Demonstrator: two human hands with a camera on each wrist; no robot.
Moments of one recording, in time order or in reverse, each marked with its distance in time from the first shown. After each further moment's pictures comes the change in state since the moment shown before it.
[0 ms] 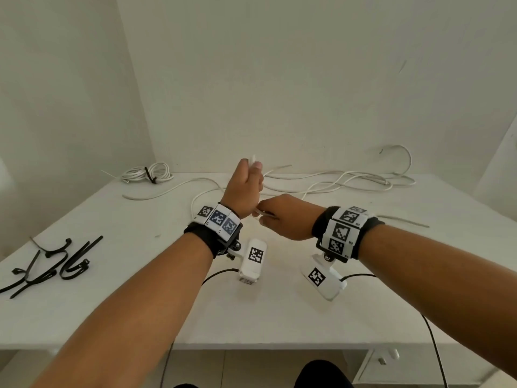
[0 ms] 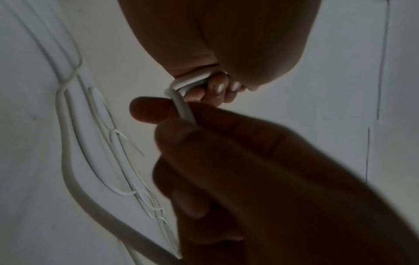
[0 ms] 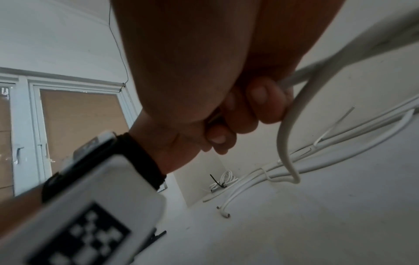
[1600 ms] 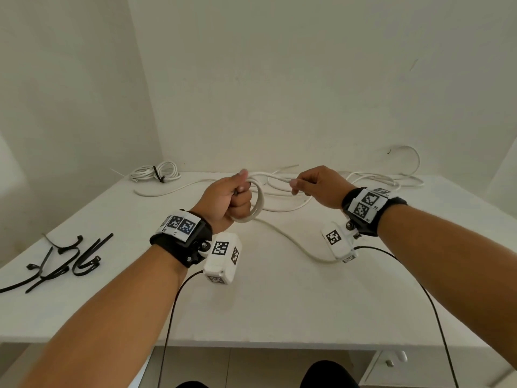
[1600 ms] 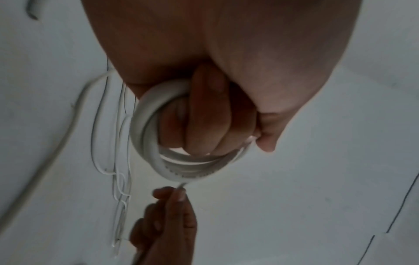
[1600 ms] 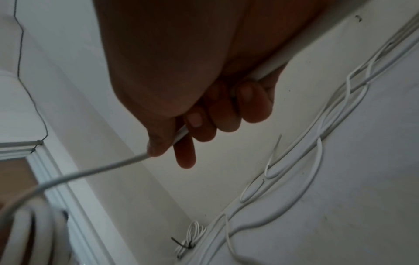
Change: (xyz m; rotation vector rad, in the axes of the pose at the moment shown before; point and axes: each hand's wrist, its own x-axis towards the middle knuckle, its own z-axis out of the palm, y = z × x) left_hand -0.017 -0.010 -0.060 -0.606 -0.391 -0.329; right_hand 0.010 0.069 -0.028 0.318 0.287 0.190
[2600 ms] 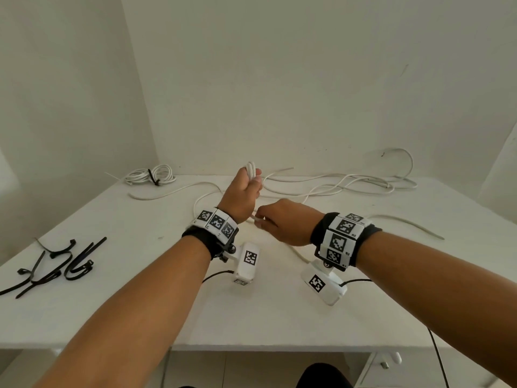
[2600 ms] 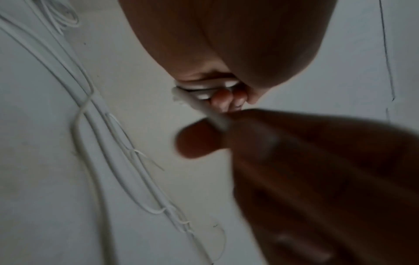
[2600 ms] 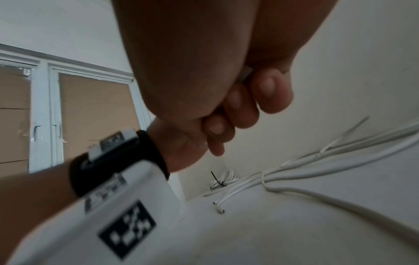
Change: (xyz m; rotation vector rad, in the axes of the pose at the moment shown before) left_hand 0.035 -0.019 0.033 0.622 0.327 0.265; right_hand -0.031 -0.053 0.051 -0.456 -0.256 -0.210
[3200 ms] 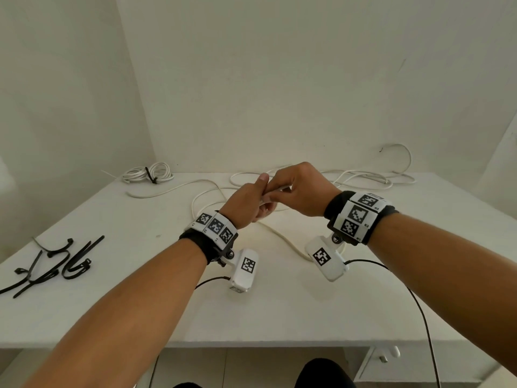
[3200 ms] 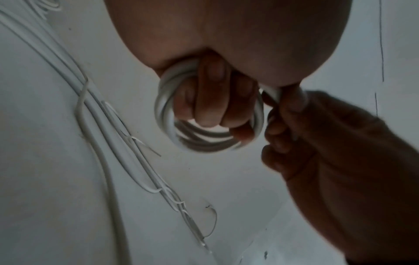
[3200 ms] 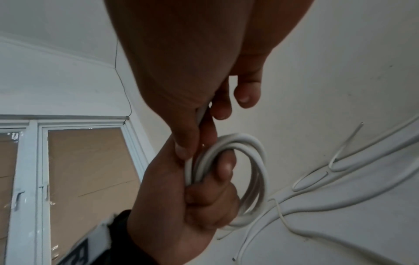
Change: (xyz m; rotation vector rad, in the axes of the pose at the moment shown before) left_hand -0.013 0.004 0.006 0.117 -0.282 -0.049; right_hand -0.004 0.026 -0.033 0.326 0.430 -0.138
